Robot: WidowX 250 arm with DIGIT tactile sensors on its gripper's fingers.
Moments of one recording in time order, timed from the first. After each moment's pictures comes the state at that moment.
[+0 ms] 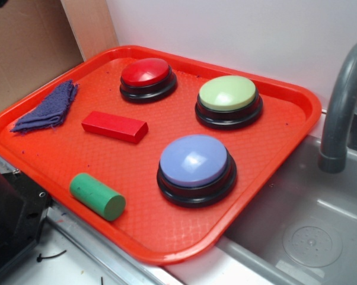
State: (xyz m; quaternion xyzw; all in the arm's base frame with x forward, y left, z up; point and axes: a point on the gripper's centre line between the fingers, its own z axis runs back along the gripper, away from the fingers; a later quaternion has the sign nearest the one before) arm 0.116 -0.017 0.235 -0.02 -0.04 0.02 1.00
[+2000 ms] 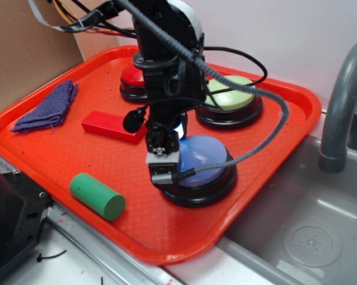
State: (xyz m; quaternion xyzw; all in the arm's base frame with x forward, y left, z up) arm 0.190 -0.138 0.056 -0.04 0.00 -0.43 0.90
